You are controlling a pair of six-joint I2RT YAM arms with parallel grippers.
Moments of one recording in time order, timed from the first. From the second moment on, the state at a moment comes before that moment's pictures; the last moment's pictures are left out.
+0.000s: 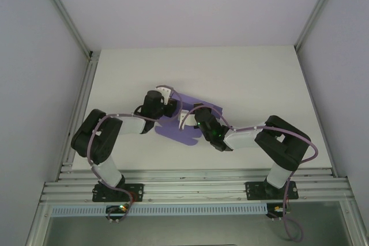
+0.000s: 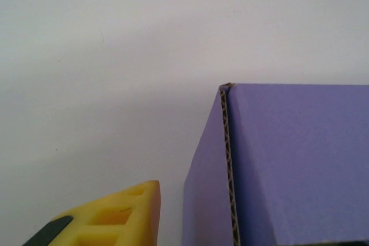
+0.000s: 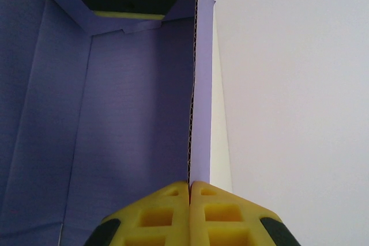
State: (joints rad) left arm -0.54 1.73 0.72 0.48 0.04 -0.15; right arm 0.85 1.71 0.70 0.62 0.57 -1.12
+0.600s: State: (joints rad) left arm -0.73 1.87 0.82 0.56 -0.44 -0.06; right arm 0.83 1.70 0.70 0.59 0.59 -1.10
